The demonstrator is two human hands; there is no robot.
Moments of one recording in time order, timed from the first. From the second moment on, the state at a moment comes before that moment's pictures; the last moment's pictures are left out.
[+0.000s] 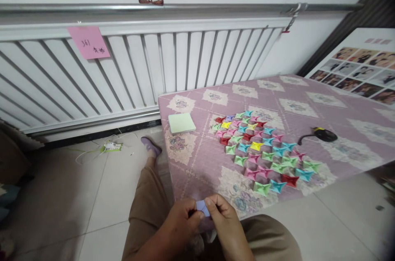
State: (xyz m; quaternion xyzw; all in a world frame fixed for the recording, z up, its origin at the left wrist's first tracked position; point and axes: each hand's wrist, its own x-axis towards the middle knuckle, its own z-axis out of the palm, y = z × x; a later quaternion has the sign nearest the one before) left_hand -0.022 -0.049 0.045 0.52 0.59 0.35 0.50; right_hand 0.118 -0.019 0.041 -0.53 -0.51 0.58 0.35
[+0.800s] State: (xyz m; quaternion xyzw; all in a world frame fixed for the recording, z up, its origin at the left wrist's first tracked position) left_hand -0.012 -0.029 0.001 0.48 0.61 0.31 0.55; right_hand 0.136 0.010 0.010 -0.52 -0.62 0.52 0.26
